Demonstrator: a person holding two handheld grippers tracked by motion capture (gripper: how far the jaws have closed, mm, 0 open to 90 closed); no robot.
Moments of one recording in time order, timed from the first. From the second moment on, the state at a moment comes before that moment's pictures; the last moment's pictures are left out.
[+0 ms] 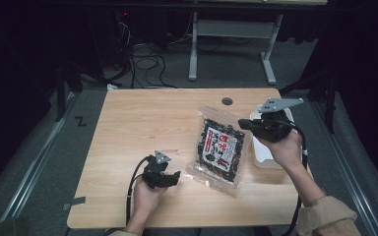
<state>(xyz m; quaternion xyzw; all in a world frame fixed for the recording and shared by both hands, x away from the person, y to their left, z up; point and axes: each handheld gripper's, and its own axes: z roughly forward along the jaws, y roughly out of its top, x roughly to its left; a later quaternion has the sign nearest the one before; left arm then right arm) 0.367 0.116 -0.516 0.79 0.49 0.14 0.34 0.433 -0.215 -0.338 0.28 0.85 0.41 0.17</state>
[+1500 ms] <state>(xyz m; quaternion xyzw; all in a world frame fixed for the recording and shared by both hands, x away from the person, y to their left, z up) 0.366 0.114 -0.517 0.80 0.48 0.14 0.34 0.455 -0.225 -0.261 0.30 0.82 0.39 0.29</state>
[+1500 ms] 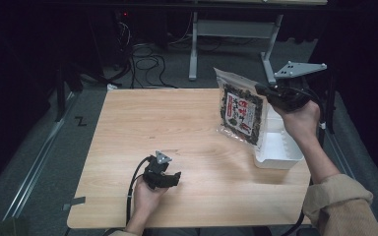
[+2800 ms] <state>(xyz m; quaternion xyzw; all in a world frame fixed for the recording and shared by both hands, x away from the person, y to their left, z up) 0.365 0.110 -0.519 0.80 0.48 0.15 0.32 0.454 -0.303 -0.260 0.38 0.77 0.39 0.34</state>
